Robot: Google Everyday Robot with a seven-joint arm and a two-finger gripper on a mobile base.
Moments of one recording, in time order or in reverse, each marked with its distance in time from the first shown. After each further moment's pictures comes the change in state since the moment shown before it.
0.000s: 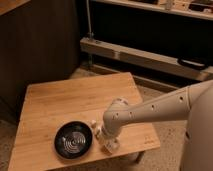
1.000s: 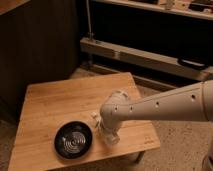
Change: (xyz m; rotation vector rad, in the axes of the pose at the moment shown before) arm -0.013 0.012 -0.089 0.063 -0.059 0.000
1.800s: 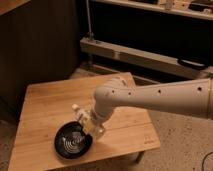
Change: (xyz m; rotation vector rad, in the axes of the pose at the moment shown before) arm -0.050 0.048 -0.015 -0.220 -0.070 -0.180
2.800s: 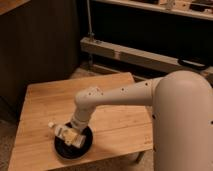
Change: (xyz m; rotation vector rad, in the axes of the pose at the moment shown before) arm -0.037 0.060 0.106 -0.213 0.112 -0.262
